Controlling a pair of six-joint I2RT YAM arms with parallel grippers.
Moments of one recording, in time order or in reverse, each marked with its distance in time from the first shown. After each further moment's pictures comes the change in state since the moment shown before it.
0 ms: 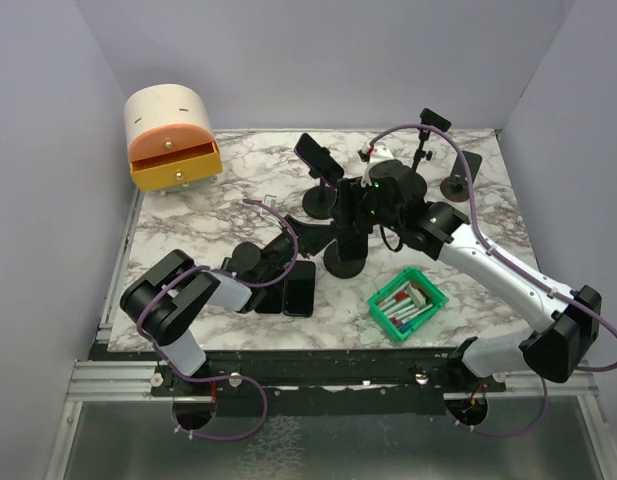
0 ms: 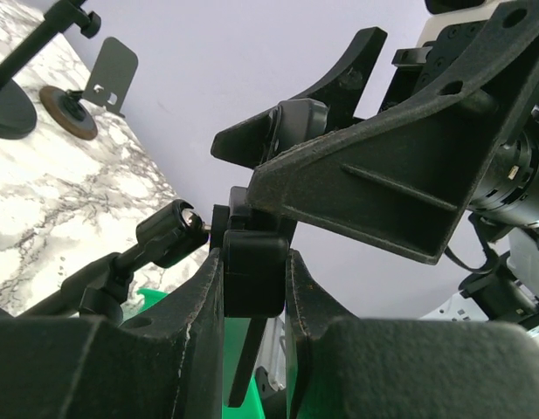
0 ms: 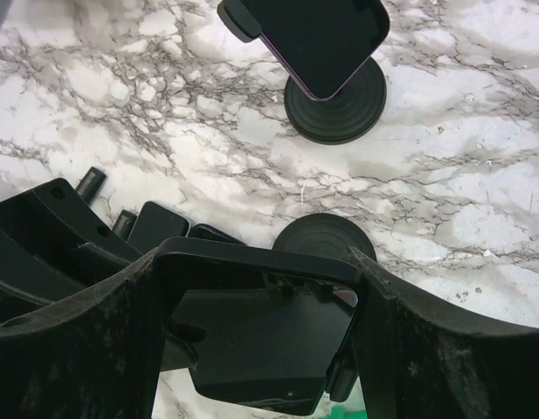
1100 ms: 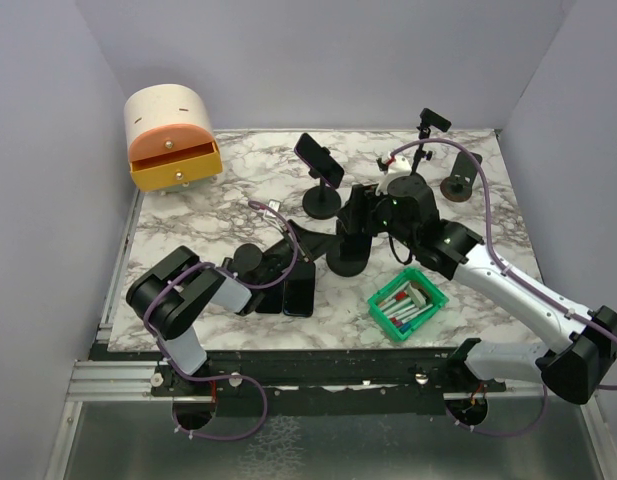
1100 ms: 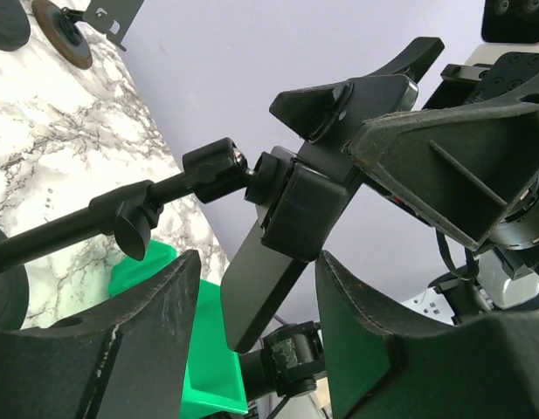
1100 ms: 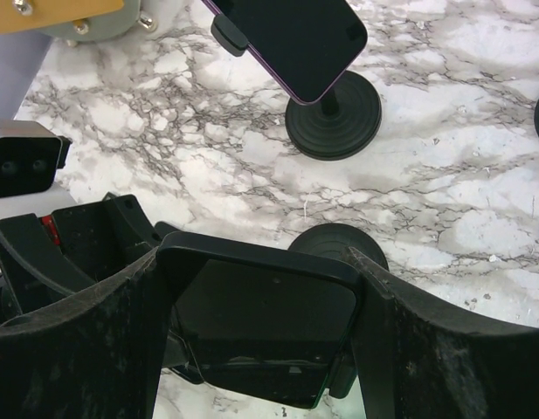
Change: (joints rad) left arm 0.011 0.044 -0.024 -0.002 0.069 -0.137; right arm -0.002 -0.154 -0.198 0.177 0.021 0.026
